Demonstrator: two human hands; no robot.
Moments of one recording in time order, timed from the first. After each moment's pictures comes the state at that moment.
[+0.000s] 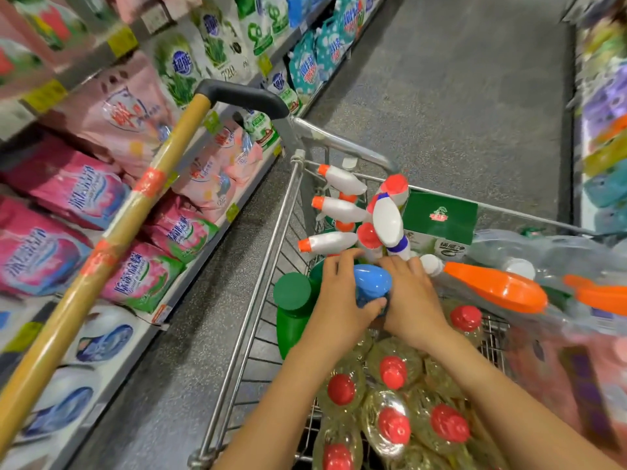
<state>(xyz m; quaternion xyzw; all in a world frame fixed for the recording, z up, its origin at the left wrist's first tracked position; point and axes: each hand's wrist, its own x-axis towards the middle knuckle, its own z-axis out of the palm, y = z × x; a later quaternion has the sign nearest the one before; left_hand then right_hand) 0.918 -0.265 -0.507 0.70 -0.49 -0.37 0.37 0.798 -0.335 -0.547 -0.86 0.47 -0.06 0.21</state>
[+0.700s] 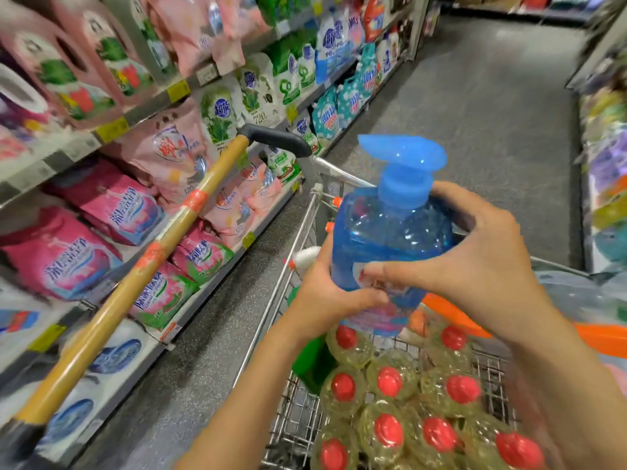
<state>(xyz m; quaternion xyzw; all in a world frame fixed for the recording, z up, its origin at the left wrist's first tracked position) 0.941 -0.252 -0.438 0.49 -0.43 -0.49 0.58 0.797 -0.314 -0.358 -0.75 0.34 -0.39 0.41</state>
